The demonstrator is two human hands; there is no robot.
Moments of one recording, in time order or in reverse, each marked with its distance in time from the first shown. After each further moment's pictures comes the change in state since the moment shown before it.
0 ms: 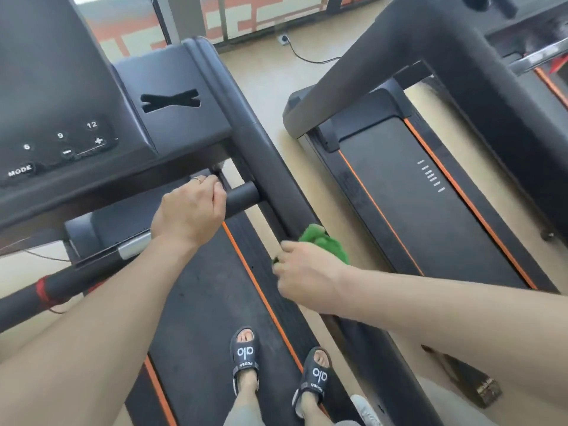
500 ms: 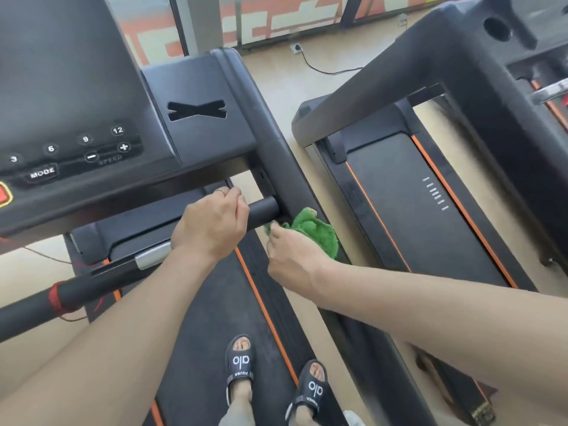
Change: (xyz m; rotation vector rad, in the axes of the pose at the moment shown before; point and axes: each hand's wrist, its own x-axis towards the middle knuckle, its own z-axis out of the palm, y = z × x) left_hand 0.002 -0.001 -0.001 -0.056 -0.057 0.024; right_hand 0.058 0.046 -0.073 0.115 -0.360 -0.220
